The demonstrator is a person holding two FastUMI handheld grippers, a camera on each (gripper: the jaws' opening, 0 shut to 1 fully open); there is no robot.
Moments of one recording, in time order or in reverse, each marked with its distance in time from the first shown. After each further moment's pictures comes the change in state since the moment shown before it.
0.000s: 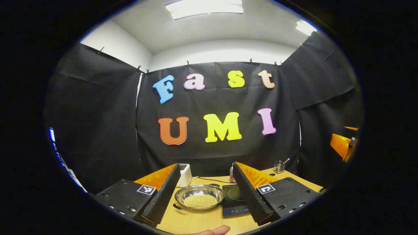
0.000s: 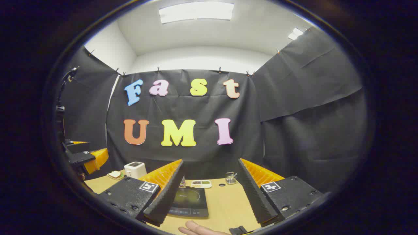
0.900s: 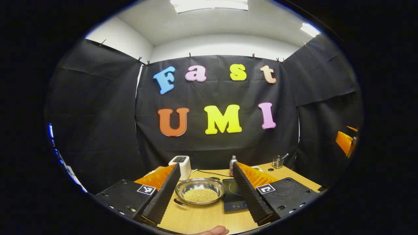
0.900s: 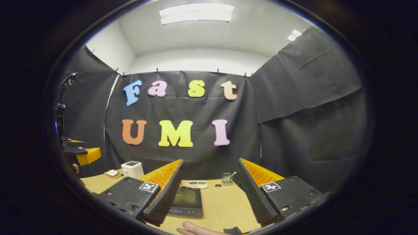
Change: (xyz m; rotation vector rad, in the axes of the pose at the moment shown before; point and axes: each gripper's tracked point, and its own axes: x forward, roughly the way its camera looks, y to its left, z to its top) left arm 0.007 0.015 -0.030 -0.020 0.083 -0.031; right arm -0.004 -0.010 -0.009 -0.008 -0.014 0.012
